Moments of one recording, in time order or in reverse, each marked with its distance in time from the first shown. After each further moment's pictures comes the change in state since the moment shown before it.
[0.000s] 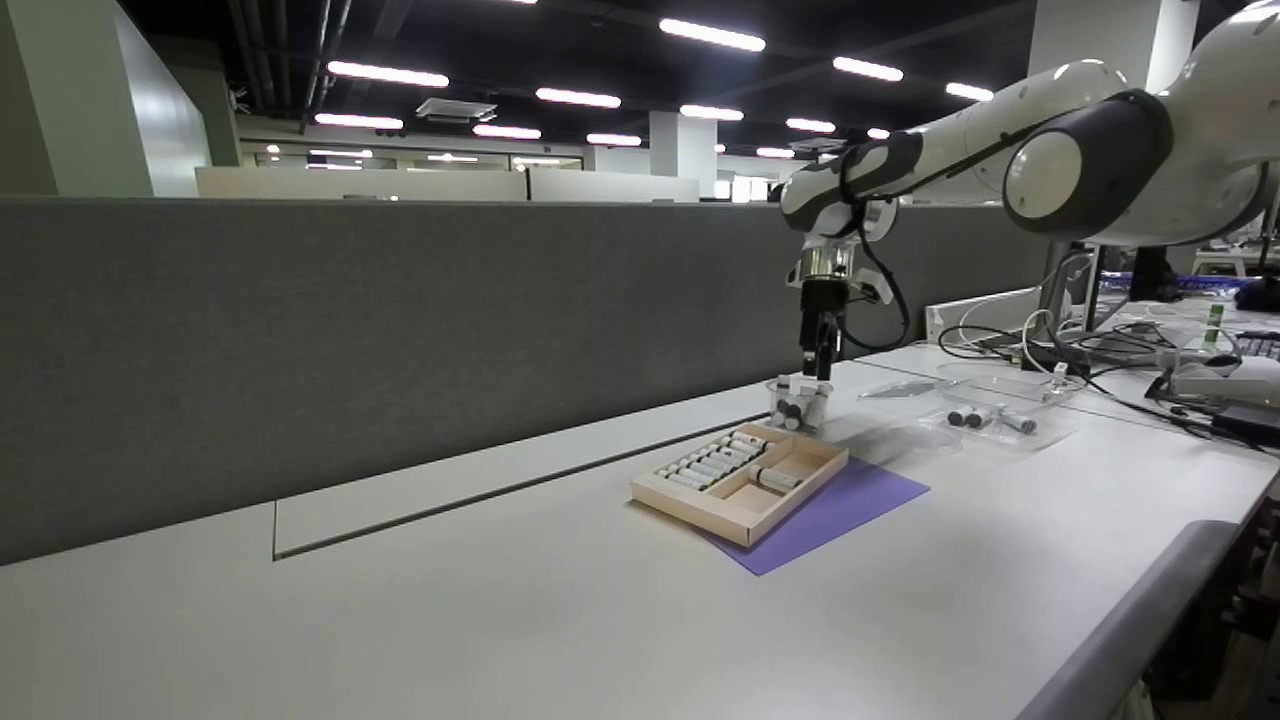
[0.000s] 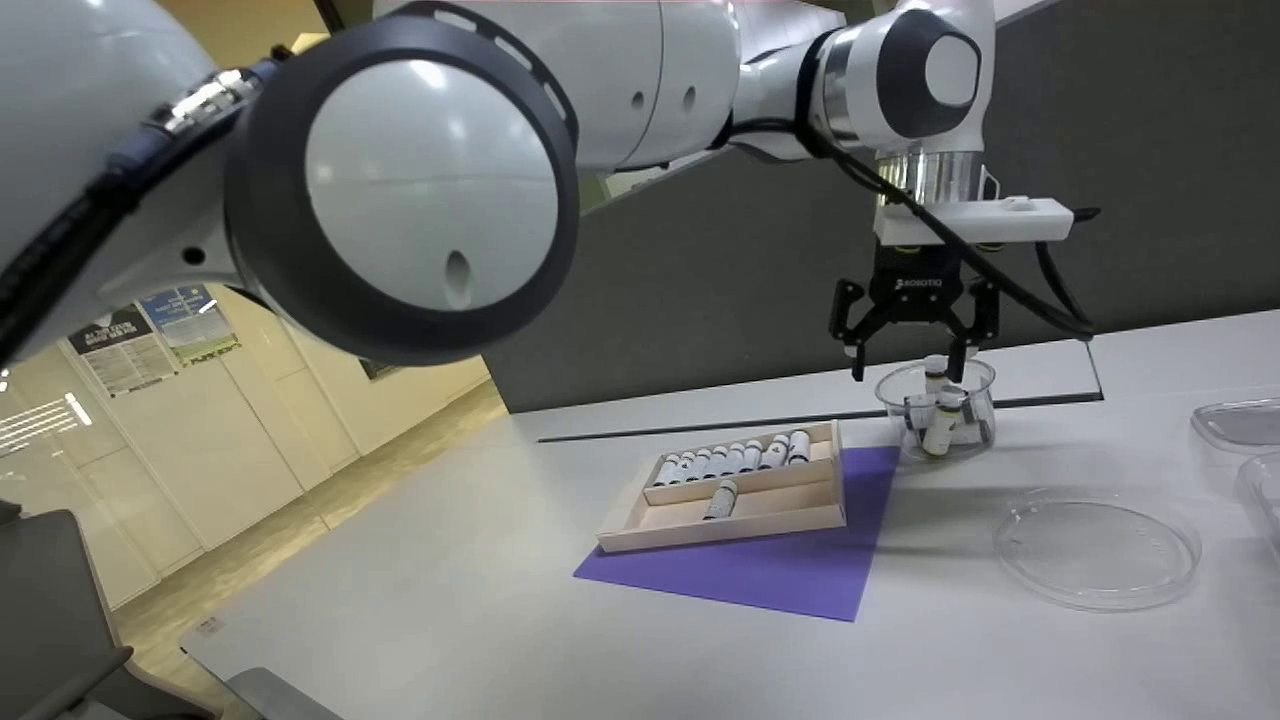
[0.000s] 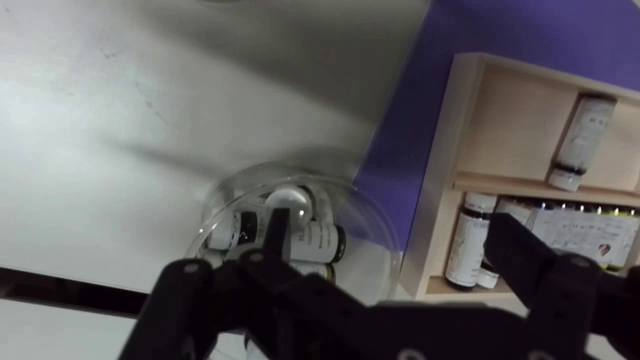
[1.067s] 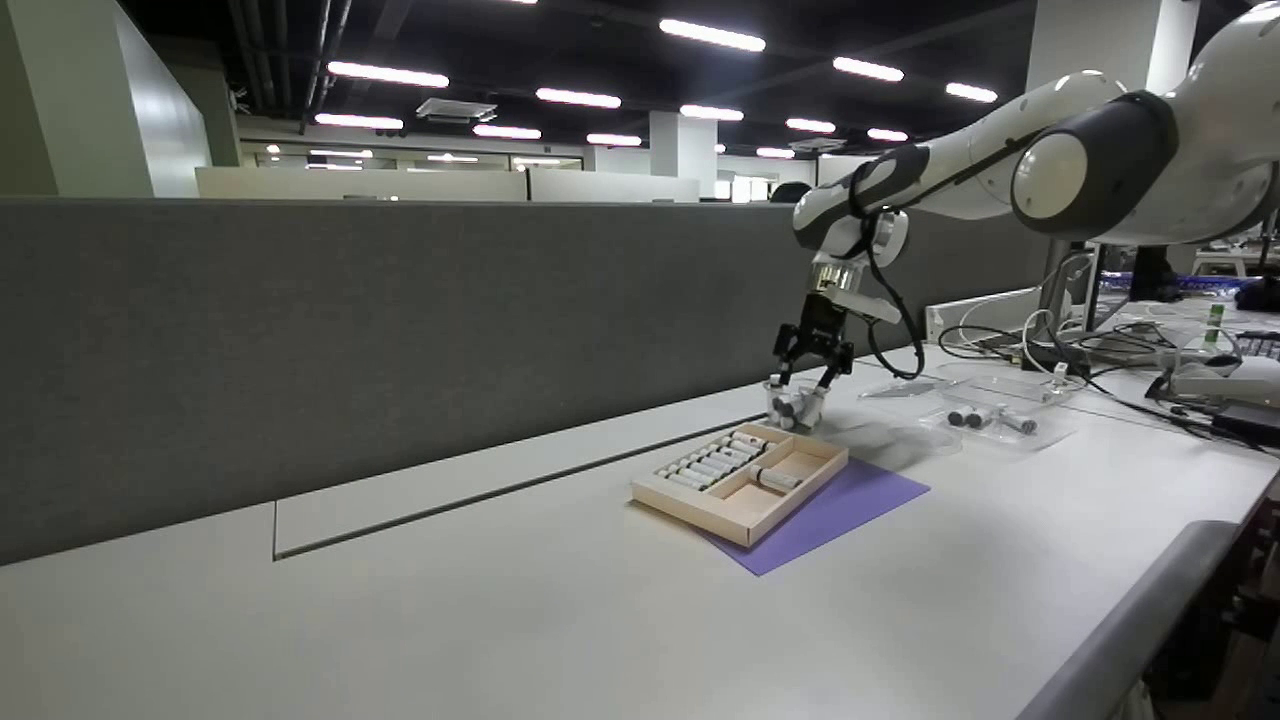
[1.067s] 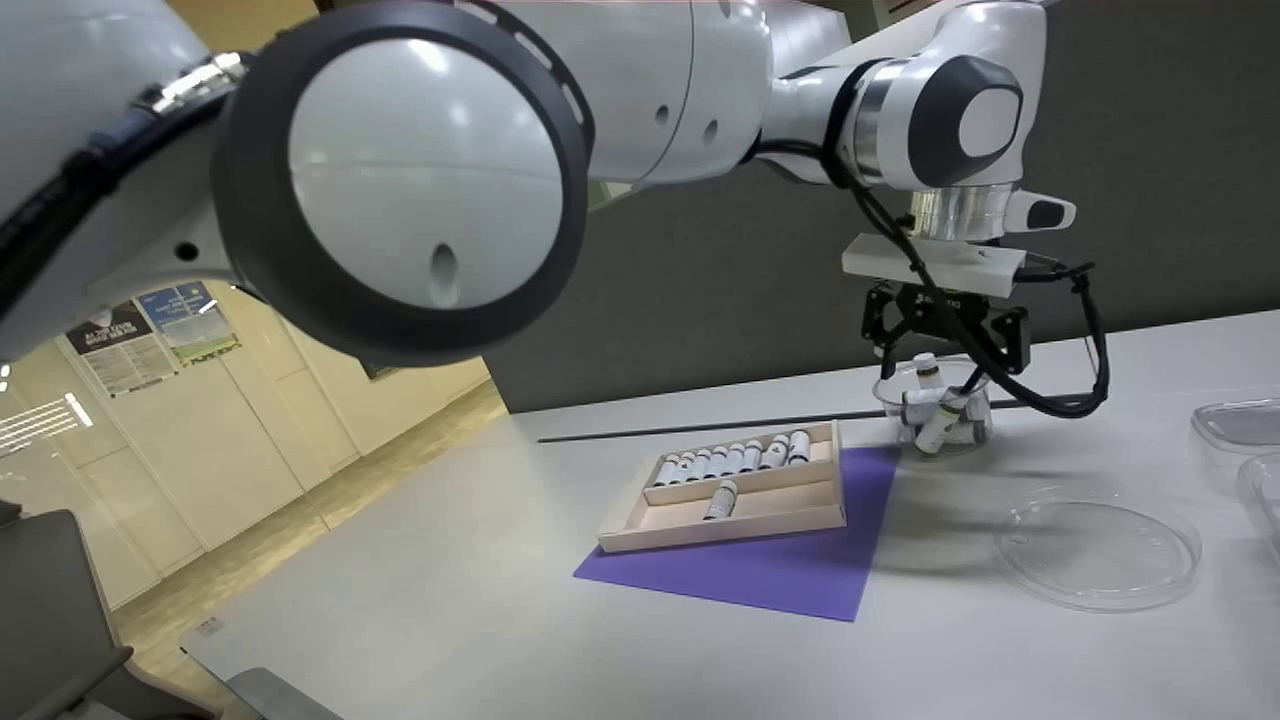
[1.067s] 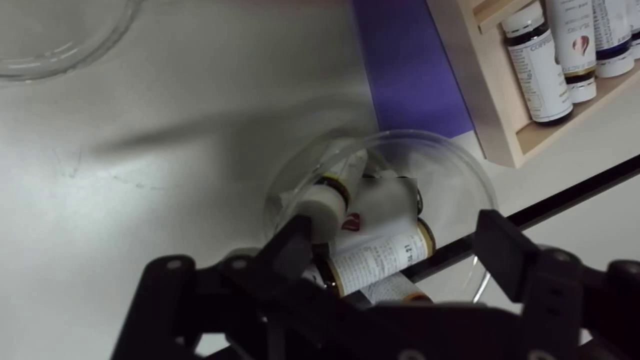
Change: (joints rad) arm -0.029 -0.001 -0.007 -0.104 0.131 0.237 0.613
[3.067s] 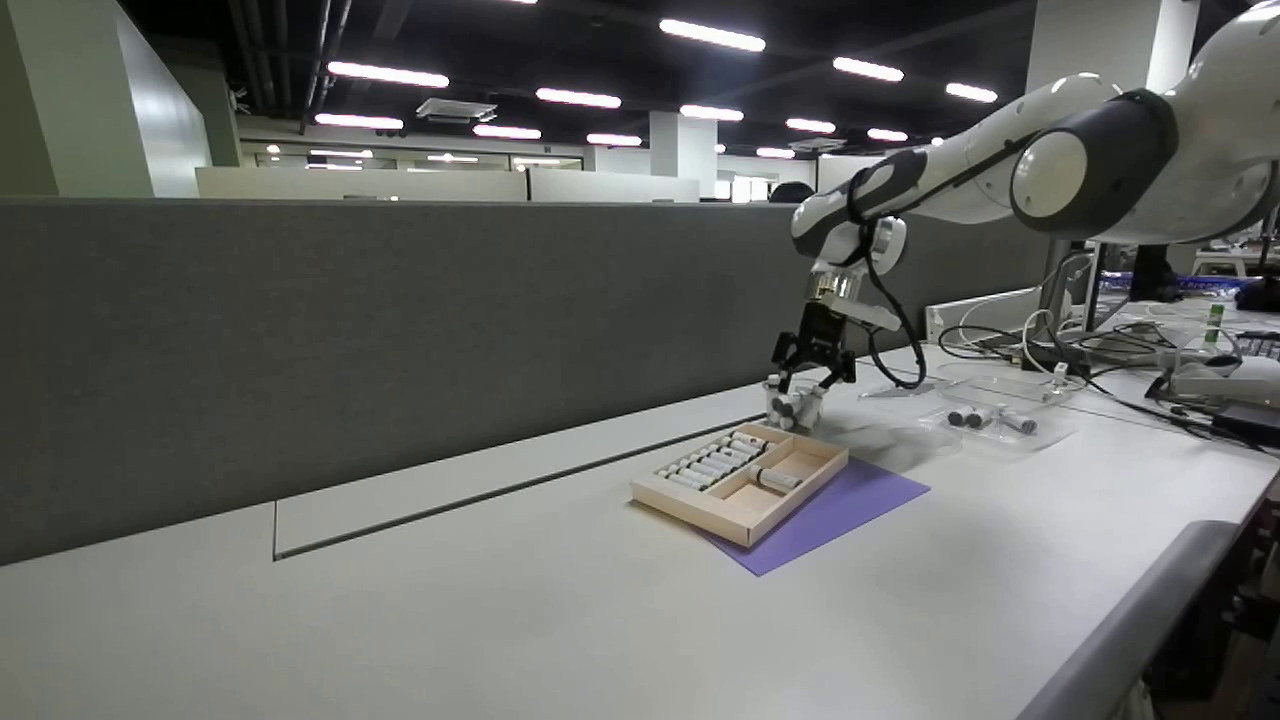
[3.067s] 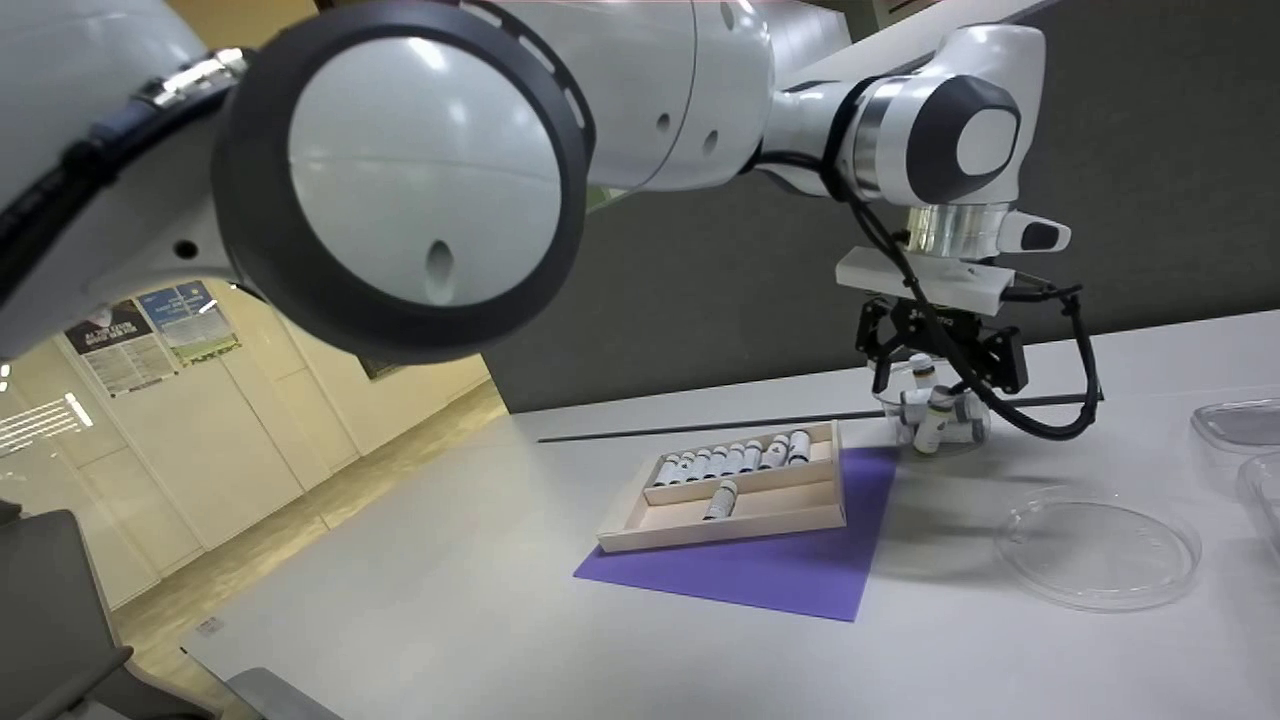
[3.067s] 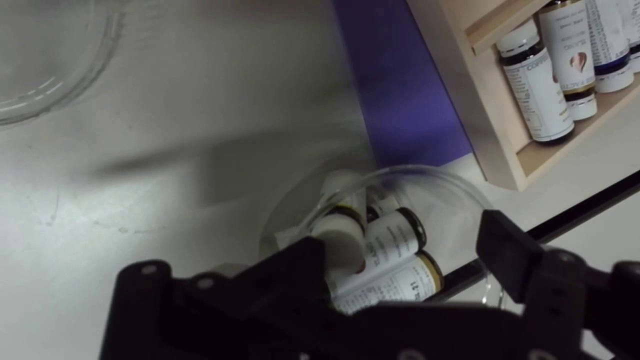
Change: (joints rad) arm 0.002 -0.003 0.002 -0.035 0.008 -0.012 0.036
